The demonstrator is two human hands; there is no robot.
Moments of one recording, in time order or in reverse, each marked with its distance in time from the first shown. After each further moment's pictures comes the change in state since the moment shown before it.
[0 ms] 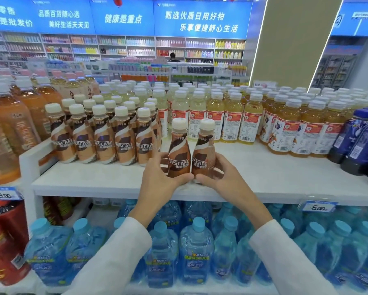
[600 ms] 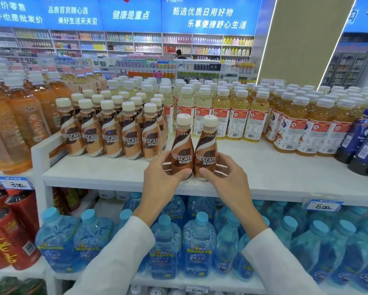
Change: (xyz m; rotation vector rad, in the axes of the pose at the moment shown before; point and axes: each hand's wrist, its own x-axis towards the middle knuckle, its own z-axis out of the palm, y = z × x) left_hand -0.014 -0.001 -0.002 -0.090 0.067 0.020; right_hand -0.017 -0.005 0.017 0.091 0.249 -0.019
